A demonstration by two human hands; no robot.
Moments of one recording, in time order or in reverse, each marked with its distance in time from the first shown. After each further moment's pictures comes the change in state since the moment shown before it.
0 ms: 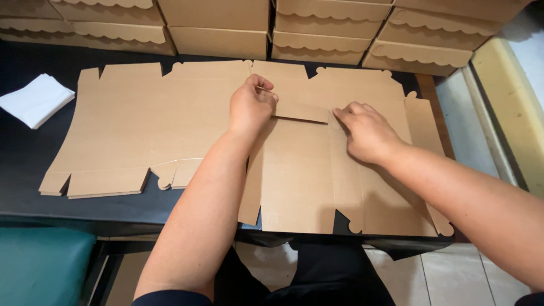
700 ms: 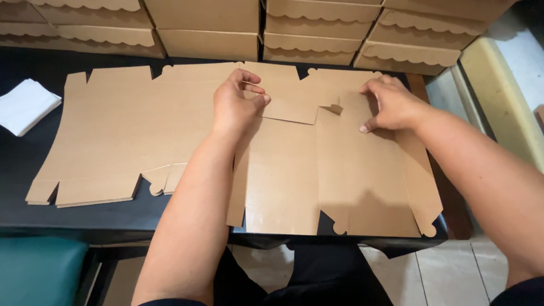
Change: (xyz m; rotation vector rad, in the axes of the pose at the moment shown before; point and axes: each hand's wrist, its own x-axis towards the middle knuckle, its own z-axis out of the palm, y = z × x) left_hand -0.012 0.036 -0.016 -0.076 -0.028 -0.023; right_hand 0.027 0.102 -0.027 -0.053 -0.170 0.123
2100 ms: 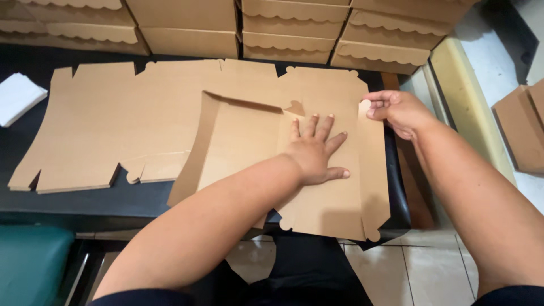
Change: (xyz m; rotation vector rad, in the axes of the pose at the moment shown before) left_hand -0.092 0.013 0.154 1.217 -0.800 0.349; right_hand -0.040 0.102 0.043 1.257 0.027 0.338
